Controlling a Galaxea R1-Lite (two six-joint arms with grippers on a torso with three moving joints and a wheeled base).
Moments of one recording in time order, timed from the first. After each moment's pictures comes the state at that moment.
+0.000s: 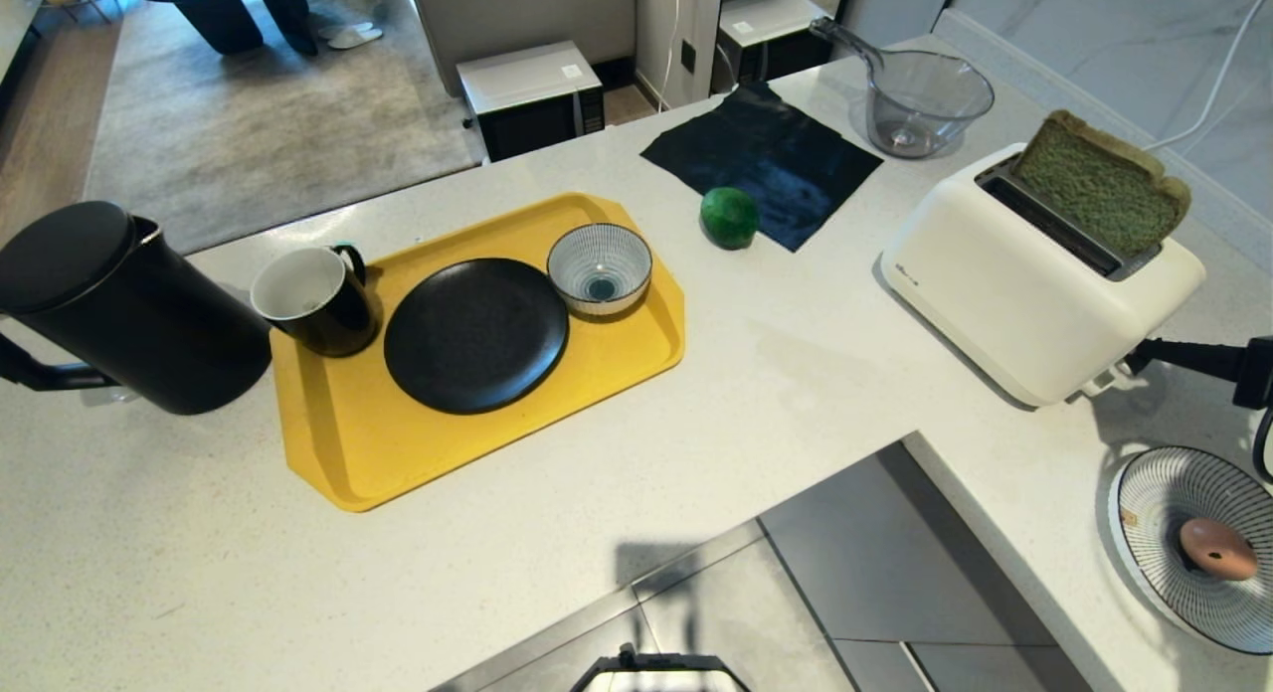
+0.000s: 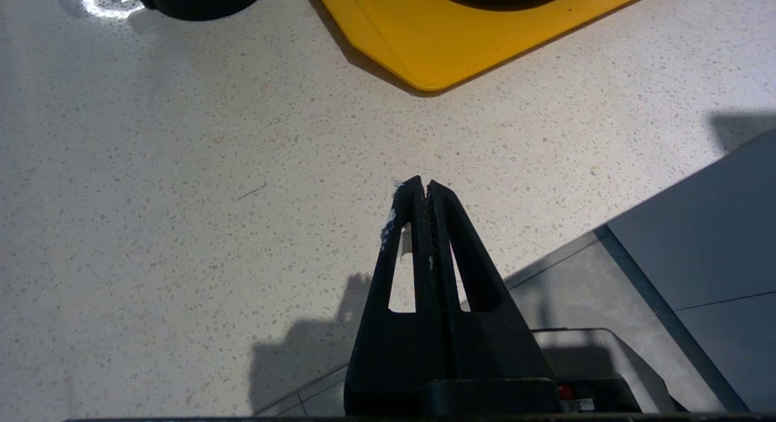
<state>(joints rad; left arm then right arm) 0.00 0.00 0.00 -0.04 -0.01 0.01 -0.57 1.74 -1.07 -0.16 0.95 -0.22</state>
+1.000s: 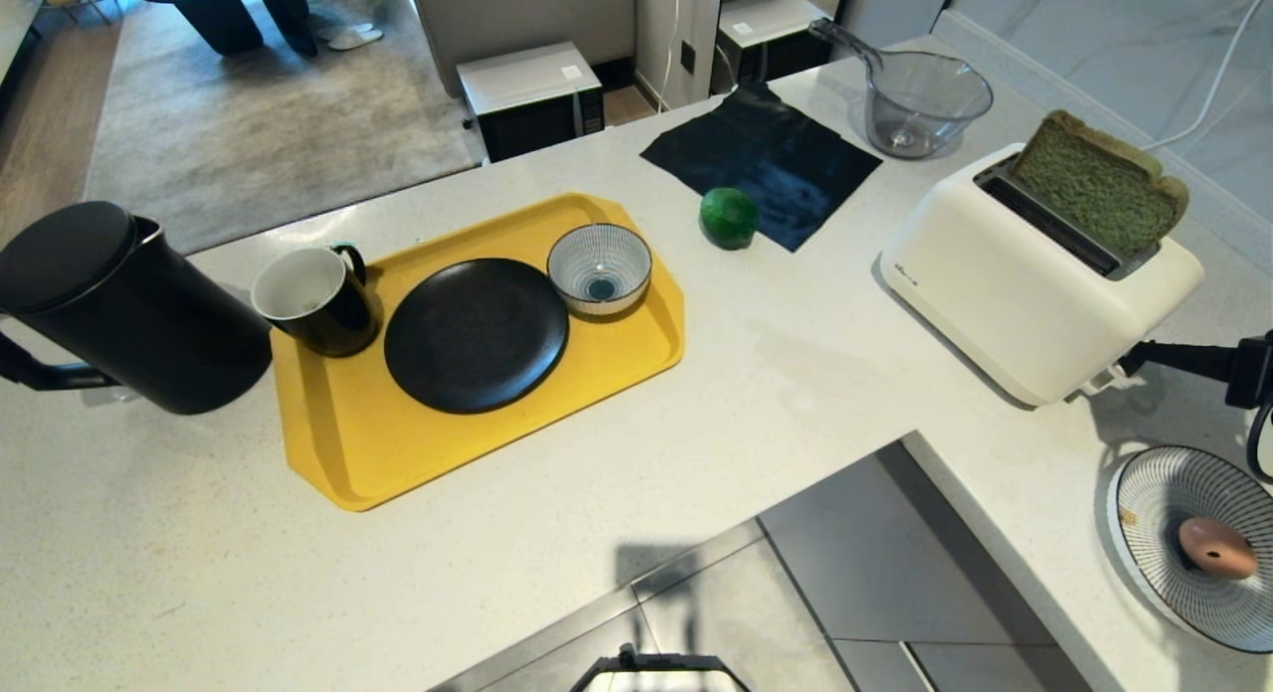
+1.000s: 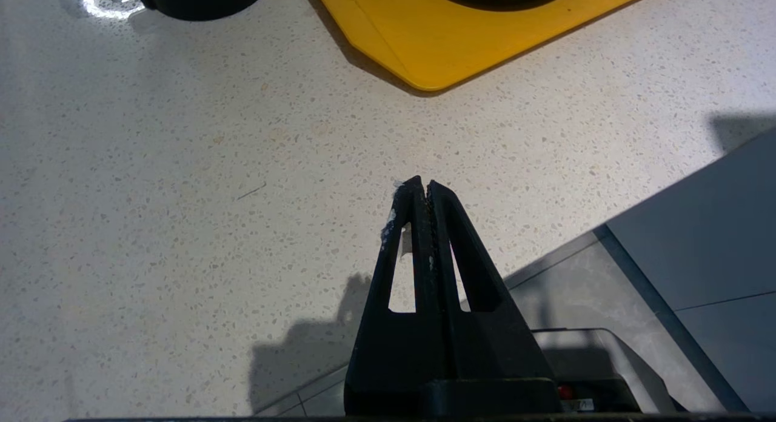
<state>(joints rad) 0.00 0.00 0.00 -0.04 -0.01 0.01 -0.56 1.76 -1.09 -0.16 0.93 -0.23</state>
